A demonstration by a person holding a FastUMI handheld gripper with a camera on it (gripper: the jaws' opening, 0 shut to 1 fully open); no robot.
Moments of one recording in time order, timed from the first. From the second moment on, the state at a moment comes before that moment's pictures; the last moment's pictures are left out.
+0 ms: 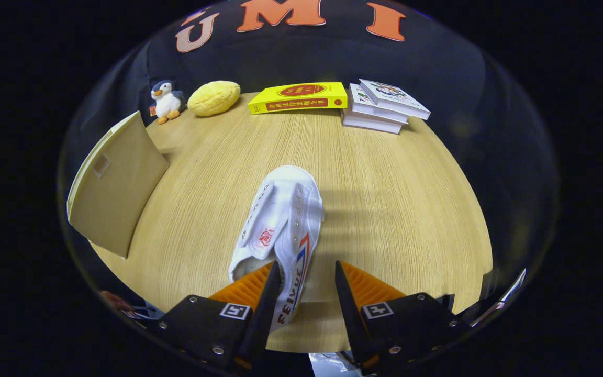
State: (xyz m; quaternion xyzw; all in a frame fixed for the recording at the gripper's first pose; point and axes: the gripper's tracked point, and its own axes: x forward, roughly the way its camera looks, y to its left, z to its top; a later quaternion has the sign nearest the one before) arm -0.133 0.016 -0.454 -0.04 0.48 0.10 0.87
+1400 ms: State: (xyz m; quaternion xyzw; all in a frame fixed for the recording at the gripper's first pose) arm -0.071 0.070 -0.381 0.03 0.38 0.12 0.92
